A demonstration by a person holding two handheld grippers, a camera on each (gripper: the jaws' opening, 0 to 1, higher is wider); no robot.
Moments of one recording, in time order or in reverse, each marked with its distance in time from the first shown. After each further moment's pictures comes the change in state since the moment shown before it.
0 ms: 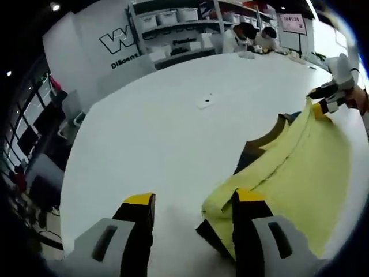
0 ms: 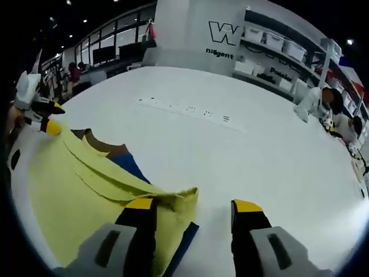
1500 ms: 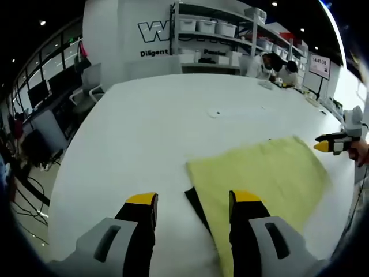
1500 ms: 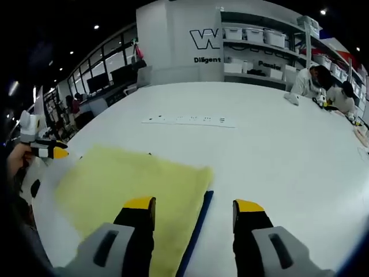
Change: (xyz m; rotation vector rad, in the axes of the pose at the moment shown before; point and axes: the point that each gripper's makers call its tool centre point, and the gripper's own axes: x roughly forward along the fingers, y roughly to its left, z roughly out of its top) left arm -0.081 -0.018 -0.034 -0.287 -0.019 -0.020; right arm -0.077 0.024 -0.019 0.207 -0.078 0.088
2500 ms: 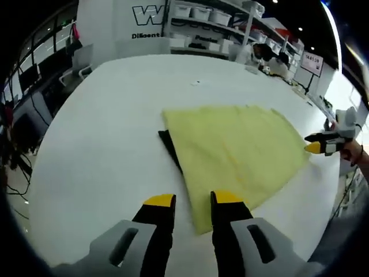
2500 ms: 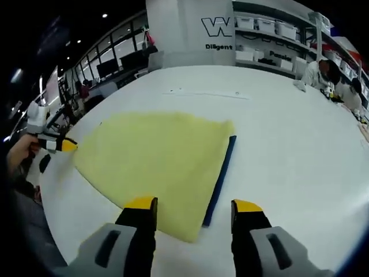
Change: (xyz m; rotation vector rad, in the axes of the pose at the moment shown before) left arm -0.026 -0.026 -0.077 -0.042 0.119 -0.104; right arm -0.036 0.032 -0.072 -0.049 0.114 0.048
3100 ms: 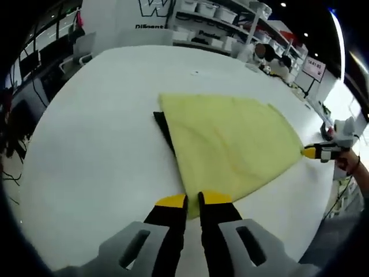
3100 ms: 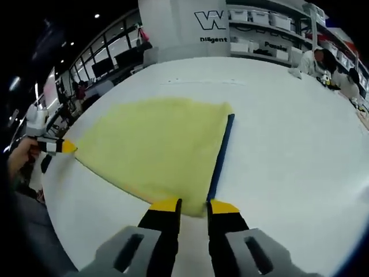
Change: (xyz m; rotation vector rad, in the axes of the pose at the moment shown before) left arm -0.002 -0.009 -0.021 -0.038 0.055 -0.019; right arm -0.009 0.006 -0.029 0.066 0.051 -0.002
